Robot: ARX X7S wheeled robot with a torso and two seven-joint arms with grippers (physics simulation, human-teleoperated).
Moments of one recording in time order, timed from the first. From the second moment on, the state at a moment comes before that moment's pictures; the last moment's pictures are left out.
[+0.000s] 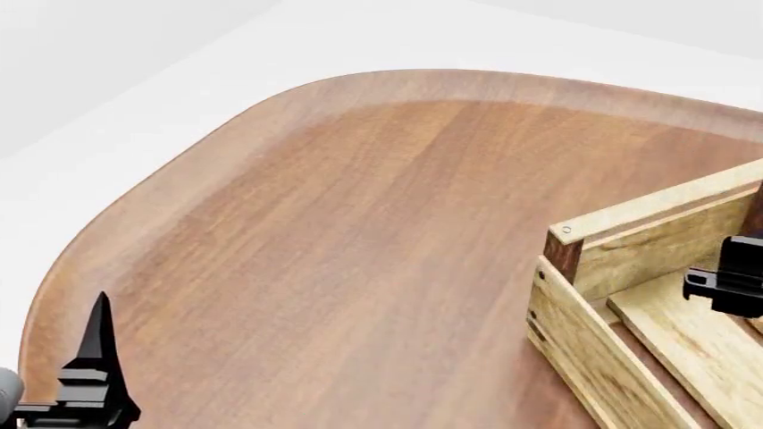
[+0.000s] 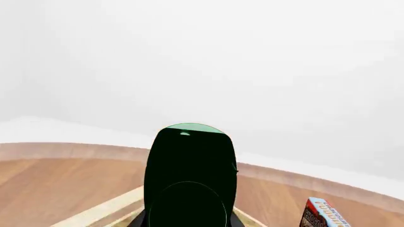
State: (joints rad) left arm -0.09 -0.36 0.11 0.52 -0.41 -0.34 -0.30; right arm 0.52 0.53 0.08 -0.10 0.28 0.61 0.29
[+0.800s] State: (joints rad) left arm -0.09 -0.37 0.13 0.52 -0.41 -0.33 -0.31; right arm 0.68 0.49 0.07 0.71 0.16 0.18 0.31
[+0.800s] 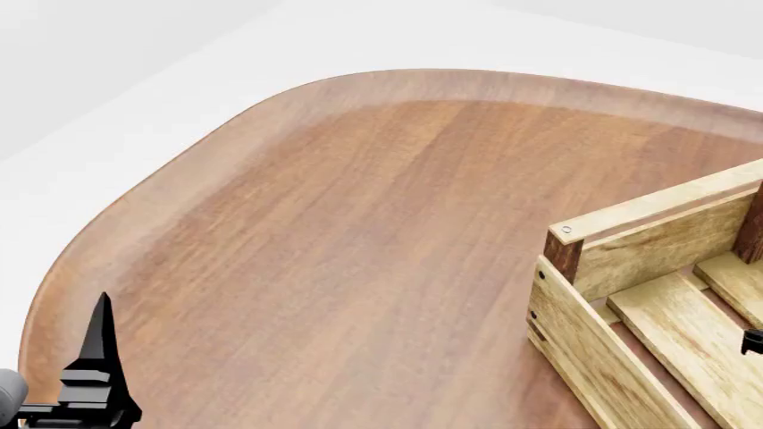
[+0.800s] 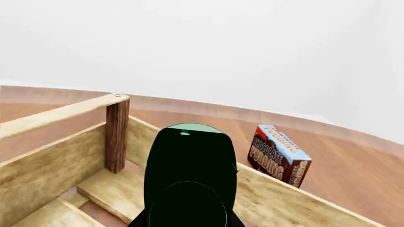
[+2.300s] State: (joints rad) left arm -0.08 -0.39 0.15 0.51 -0.40 -0.32 -0.33; right arm 0.74 0.45 0.15 1.28 0.03 -0.29 0.32
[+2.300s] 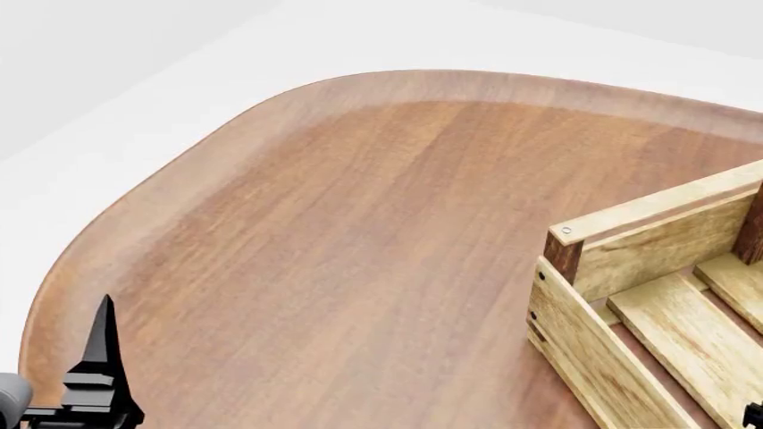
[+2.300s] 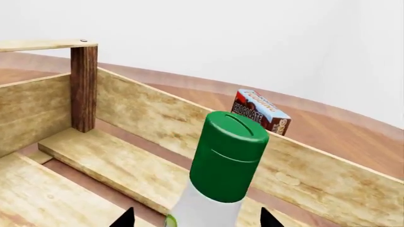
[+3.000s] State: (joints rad) left arm -0.08 -0.40 0.16 0.52 -0.41 -0.31 -0.33; right arm 0.62 0.44 0.18 1.02 0.03 -0.17 0.30
